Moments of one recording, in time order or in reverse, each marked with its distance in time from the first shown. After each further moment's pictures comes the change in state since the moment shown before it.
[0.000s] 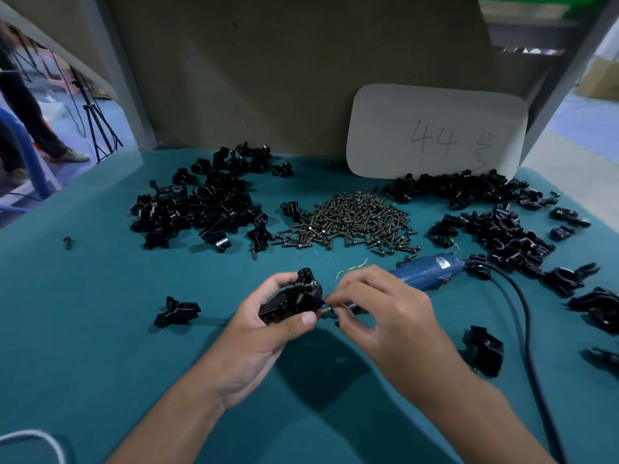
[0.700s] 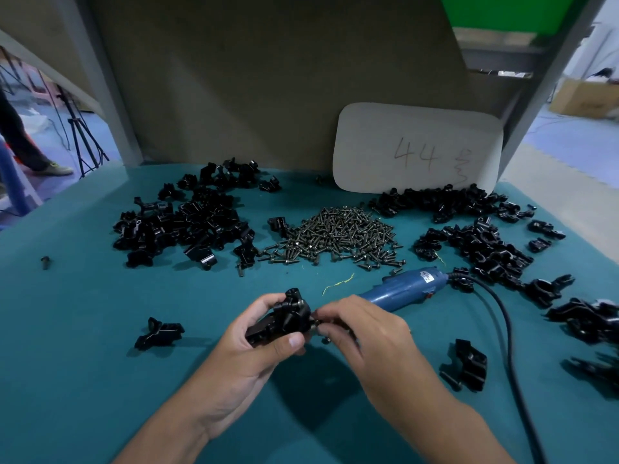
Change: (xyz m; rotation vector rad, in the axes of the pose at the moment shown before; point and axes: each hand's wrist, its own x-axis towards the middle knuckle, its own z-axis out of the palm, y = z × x) left_hand -0.002 -0.001 0.003 -0.039 0.001 -0.016; right_hand -0.009 0.001 0.007 0.017 -0.051 0.094
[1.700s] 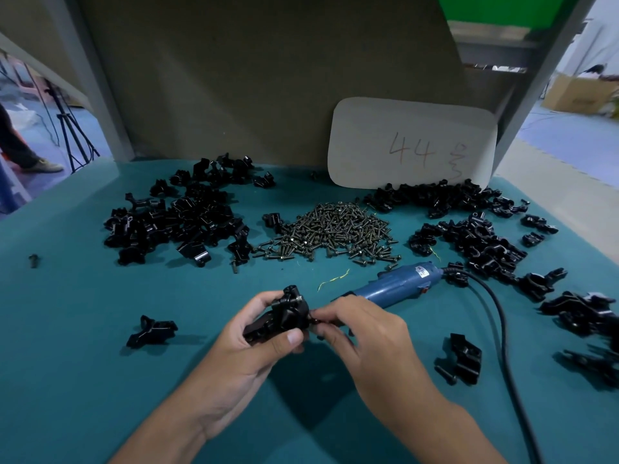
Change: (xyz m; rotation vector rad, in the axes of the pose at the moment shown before) left_hand -0.001 -0.002 0.002 0.053 -0.032 -0.009; right_hand -0.005 -0.001 0.003 0.009 0.082 0.020
